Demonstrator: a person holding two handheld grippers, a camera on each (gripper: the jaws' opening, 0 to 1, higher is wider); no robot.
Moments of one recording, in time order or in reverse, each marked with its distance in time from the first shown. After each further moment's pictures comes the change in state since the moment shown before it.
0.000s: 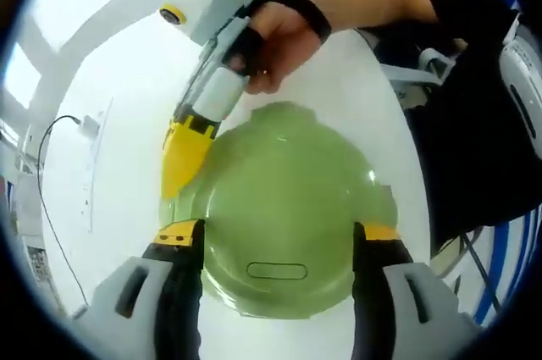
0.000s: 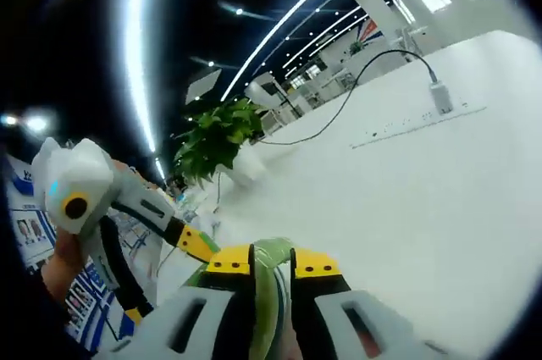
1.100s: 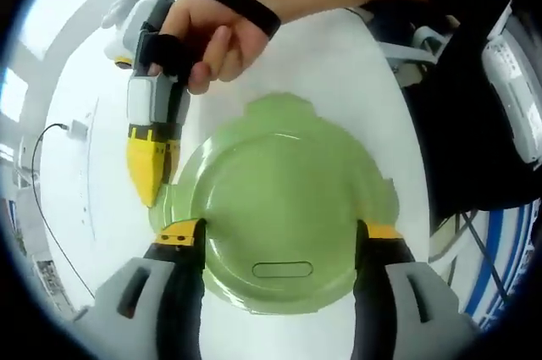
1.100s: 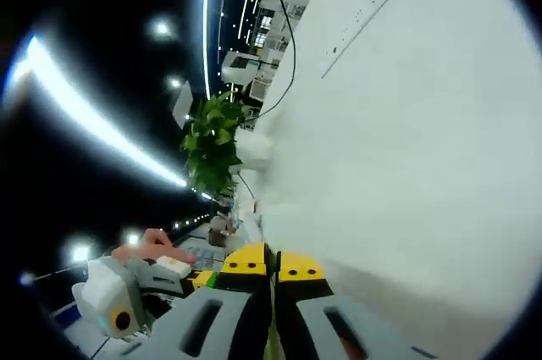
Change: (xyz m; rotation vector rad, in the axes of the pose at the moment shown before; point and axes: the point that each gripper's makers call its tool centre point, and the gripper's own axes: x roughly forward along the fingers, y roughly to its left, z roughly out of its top) left arm 0.012 0.004 -0.001 0.070 0.154 -0.049; right arm 0.023 -0.008 -0.014 0.718 0.268 0.172
